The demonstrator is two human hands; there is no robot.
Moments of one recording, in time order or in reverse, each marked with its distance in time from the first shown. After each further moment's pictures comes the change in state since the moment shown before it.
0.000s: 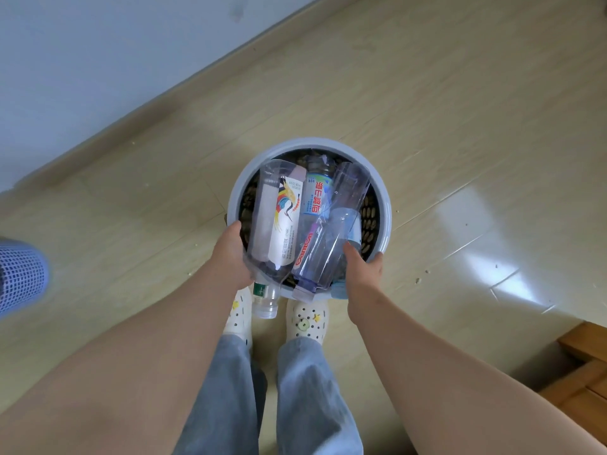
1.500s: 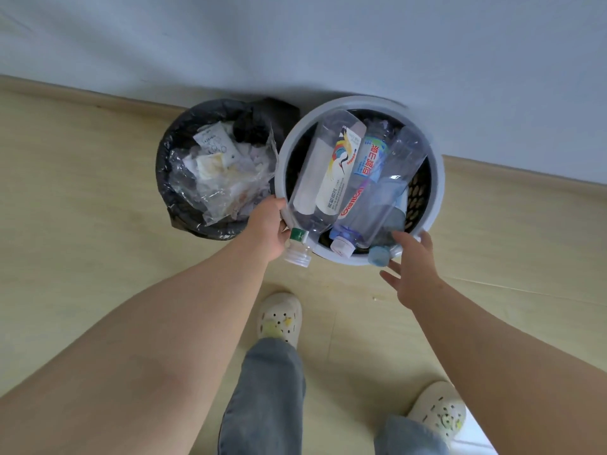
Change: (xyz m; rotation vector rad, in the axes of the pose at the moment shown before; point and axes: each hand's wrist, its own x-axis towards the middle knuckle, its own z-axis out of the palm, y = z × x) left_hand 0.141 0.099 -0.508 -0.823 -0.087 0.075; right_hand -0.211 0.111 0.451 -0.506 -0.334 -0.225
